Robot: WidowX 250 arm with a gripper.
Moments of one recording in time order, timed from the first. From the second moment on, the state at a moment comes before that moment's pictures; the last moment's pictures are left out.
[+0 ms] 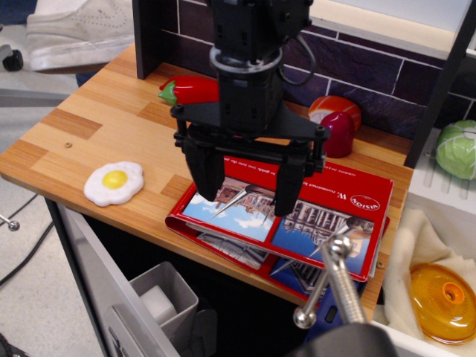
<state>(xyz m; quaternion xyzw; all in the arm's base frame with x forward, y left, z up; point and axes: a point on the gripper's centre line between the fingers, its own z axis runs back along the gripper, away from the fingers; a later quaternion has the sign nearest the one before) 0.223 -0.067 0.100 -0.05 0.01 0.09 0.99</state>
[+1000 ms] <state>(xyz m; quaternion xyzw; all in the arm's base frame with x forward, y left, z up) 0.305 -0.140 0.054 0.08 0.03 0.08 0.99</state>
